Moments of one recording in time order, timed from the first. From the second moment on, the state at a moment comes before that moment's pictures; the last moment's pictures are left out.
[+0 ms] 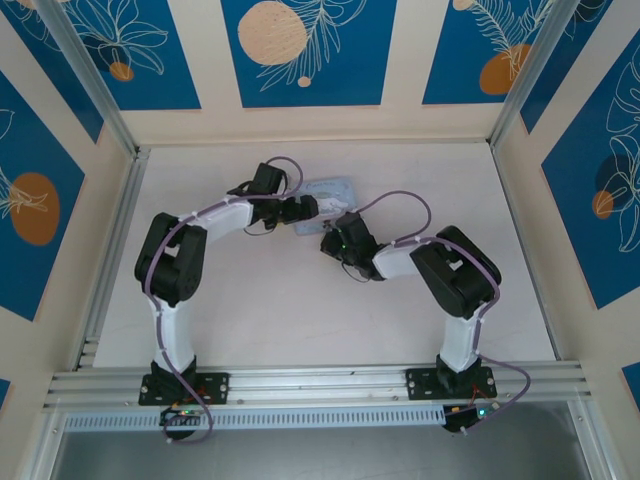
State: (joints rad) left arm -0.44 2.00 1.39 -0.32 0.25 -0.57; right arm 0.62 1.87 0.83 0.35 0.00 0.99
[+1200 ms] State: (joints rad) left arm -0.43 1.98 1.26 -0.12 0.28 -0.69; right arm 0.57 1.96 0.77 0.69 -0.12 1.42
